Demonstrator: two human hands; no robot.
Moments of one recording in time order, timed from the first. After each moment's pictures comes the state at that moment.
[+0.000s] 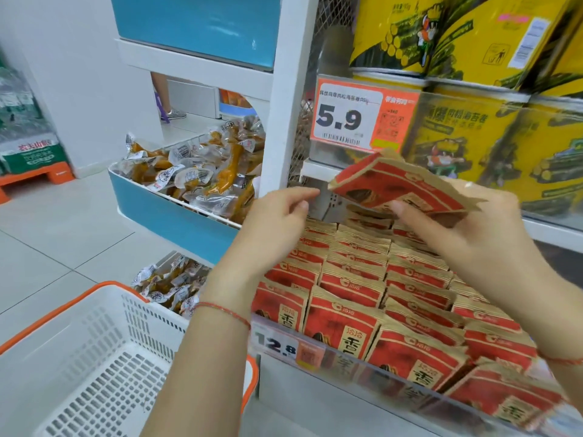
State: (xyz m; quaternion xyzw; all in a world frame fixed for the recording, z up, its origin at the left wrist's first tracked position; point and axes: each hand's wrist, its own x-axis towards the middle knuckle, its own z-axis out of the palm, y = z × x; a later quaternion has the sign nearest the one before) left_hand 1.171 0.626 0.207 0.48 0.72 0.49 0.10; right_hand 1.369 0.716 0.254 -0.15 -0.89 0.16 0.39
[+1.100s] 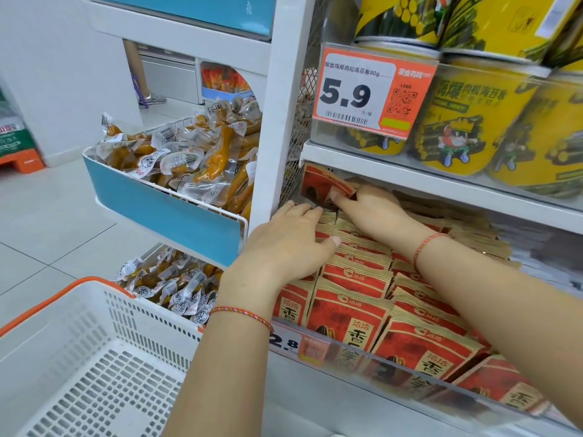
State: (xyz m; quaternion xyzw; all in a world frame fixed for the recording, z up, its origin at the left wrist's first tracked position) left_hand 1.181 0.634 0.192 0.56 0.80 0.15 0.13; right_hand 1.263 0.775 0.199 -0.40 -0.90 0.11 0.12
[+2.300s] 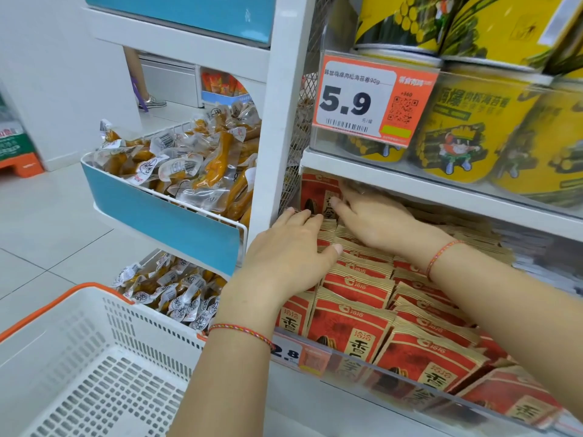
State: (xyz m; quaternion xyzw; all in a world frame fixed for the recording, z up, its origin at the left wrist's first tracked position) left_hand 1.184 0.633 0.192 0.56 0.80 0.16 0.11; right_hand 1.268 0.780 0.202 -0.34 -0.94 0.02 0.06
